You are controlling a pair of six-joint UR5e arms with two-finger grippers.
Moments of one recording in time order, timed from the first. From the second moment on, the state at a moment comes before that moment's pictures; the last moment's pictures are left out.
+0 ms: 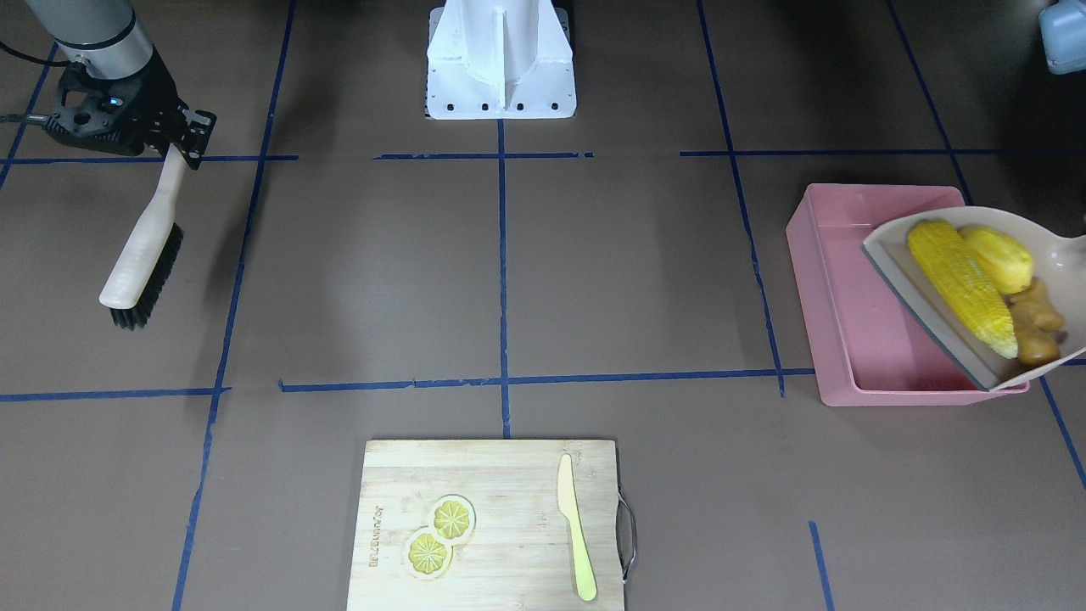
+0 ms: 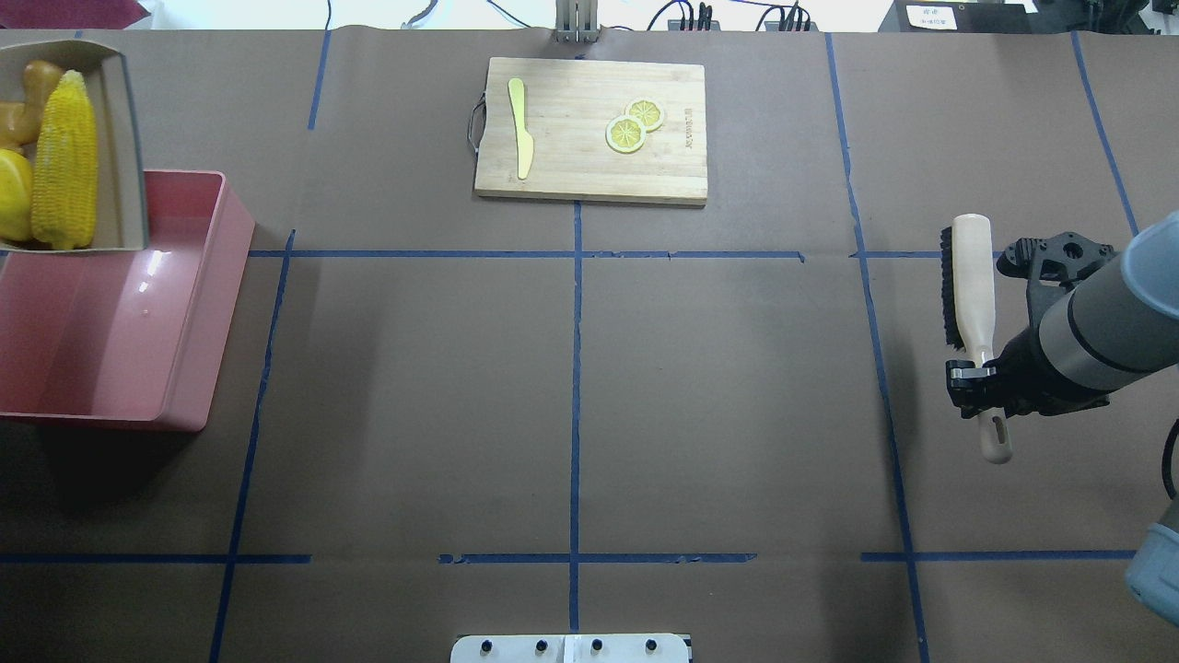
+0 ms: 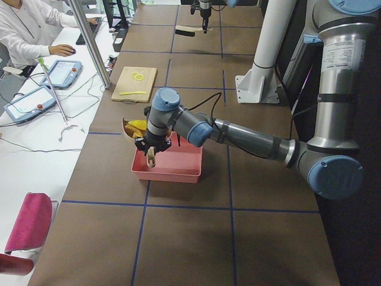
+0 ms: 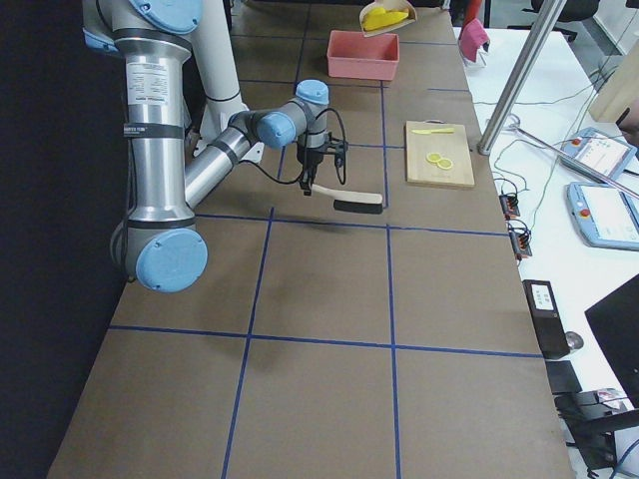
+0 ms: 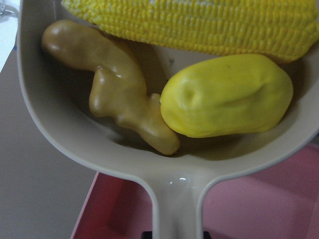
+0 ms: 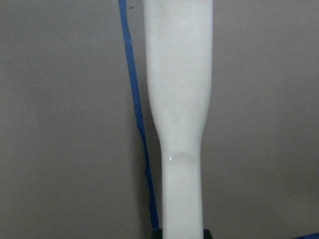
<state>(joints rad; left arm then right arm) -1.40 -1.57 -1.85 -1.85 -2.15 0.94 0.72 -1.61 2.27 -1.72 2.01 1.12</state>
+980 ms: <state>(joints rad) -1.34 -1.62 -1.87 -1.74 -1.64 1.45 0.71 -1.63 2.24 -1.68 2.00 1.12</state>
